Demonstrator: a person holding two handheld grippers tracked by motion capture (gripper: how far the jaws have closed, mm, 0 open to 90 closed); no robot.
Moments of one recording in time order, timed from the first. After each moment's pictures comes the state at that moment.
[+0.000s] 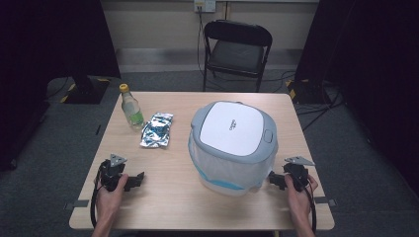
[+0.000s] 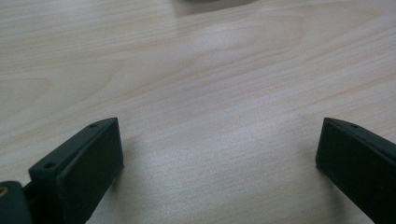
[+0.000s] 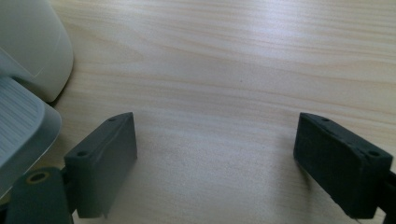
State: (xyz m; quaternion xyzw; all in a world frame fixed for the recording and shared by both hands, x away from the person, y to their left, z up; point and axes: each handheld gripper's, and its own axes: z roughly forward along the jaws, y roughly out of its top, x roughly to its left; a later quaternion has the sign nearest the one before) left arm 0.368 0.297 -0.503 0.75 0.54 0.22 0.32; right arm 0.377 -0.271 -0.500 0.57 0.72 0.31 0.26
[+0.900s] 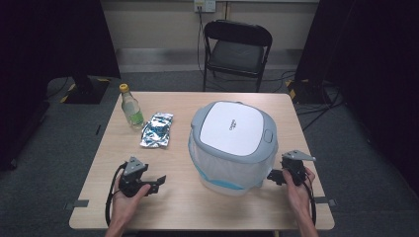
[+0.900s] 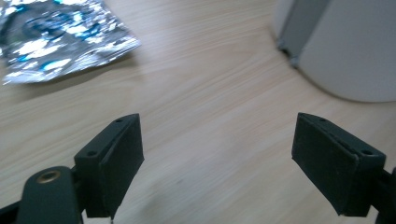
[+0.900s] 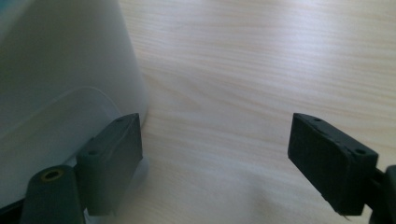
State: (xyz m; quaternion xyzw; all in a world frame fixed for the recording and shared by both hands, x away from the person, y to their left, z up) left arm 0.341 0.221 -0.469 0.78 0.42 0.18 0.43; right arm 0.378 -0.256 -0.469 0.51 0.73 0.37 0.25
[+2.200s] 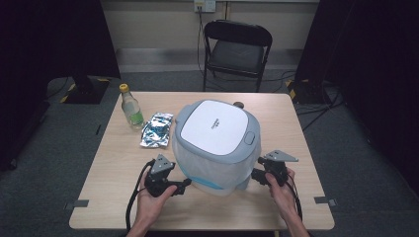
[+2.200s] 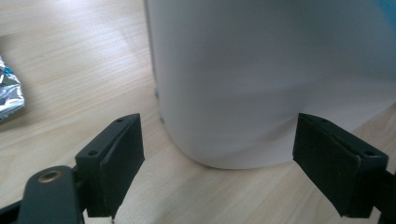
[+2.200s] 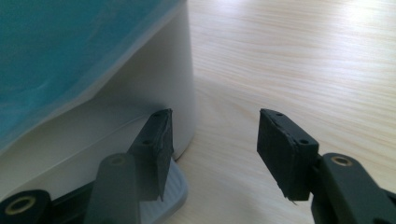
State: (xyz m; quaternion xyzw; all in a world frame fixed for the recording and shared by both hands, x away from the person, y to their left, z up) left arm 0.343 0.160 -0.451 0.80 0.38 0.15 0.44; right arm 0.373 -0.202 -0.463 0.46 0.75 0.43 0.21
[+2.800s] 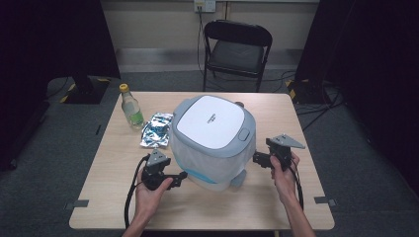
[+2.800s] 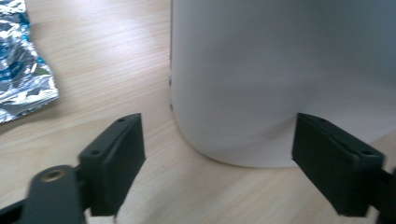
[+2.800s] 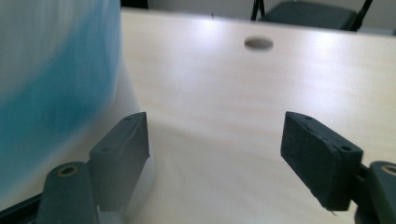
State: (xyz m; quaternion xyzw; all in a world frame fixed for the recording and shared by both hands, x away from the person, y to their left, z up) left arm 0.360 0.174 -0.455 0.77 0.42 0.15 0.45; right arm 0.411 -0.212 -0.438 0.47 0.70 0.47 0.26
